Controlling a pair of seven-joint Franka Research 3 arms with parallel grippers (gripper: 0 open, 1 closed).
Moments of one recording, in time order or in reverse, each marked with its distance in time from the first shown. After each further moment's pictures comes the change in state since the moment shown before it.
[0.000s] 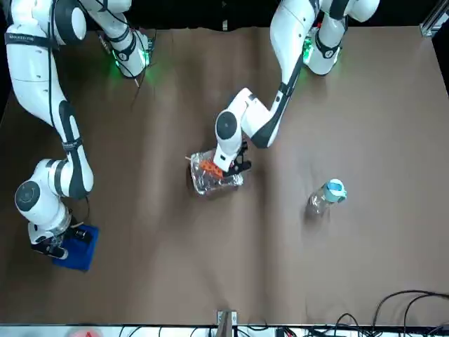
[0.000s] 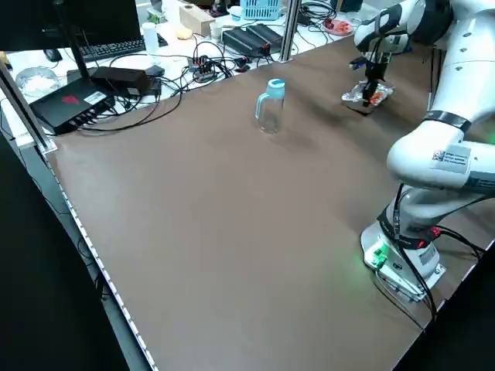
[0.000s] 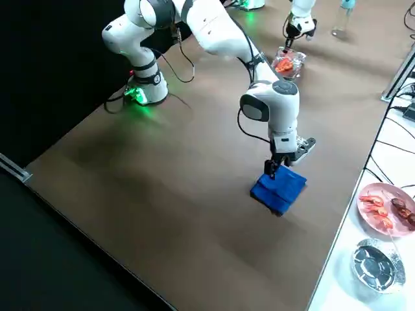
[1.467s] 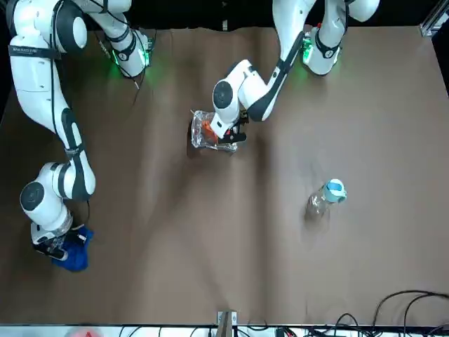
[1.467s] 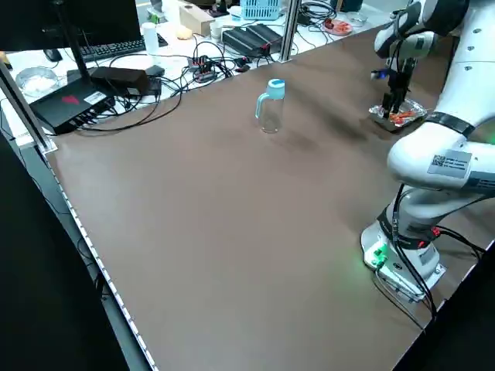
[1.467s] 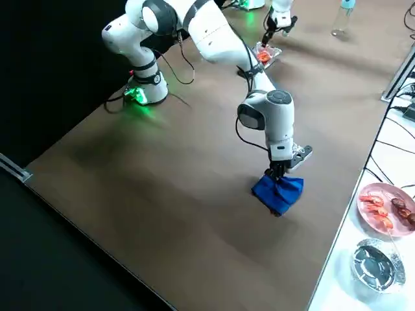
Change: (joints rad) left arm 0.020 -0.168 -0.136 -0.246 0.008 -0.001 0.075; right arm -0.016 0.056 -0.003 0.011 0.013 0.083 0.019
